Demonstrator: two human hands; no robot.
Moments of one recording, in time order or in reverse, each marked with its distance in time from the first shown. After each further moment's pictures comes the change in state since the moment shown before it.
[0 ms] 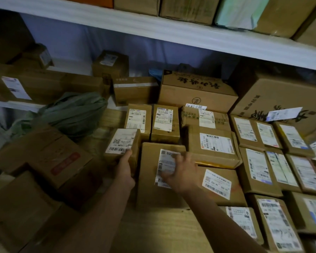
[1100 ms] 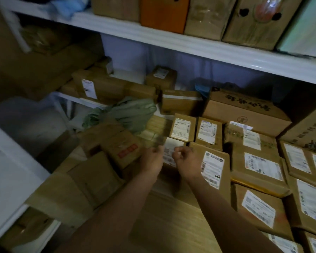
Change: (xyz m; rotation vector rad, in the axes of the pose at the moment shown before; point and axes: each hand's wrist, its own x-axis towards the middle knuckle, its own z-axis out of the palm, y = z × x) left_hand -0.060 0.062 -0.043 0.702 0.064 0.559; right_hand 0.005 -0.118 0.012 0.636 -0.016 -0.132
